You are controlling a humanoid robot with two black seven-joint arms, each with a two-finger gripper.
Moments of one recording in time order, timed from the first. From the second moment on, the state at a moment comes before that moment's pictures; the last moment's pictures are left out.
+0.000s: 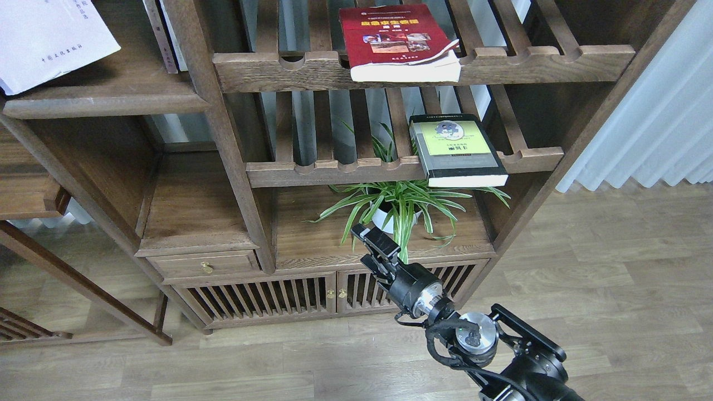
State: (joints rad) left arm -0.54 0.43 -1.77 -1.14 0.35 -0.49 0.34; right arm 0.21 0.02 0.85 1.02 0.25 0.22 -0.07
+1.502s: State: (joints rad) left arm -0.71 0.38 -1.55 -0.88 0.73 -0.49 -0.25; right arm 0.20 0.01 0.86 1.02 0.25 0.22 -0.07
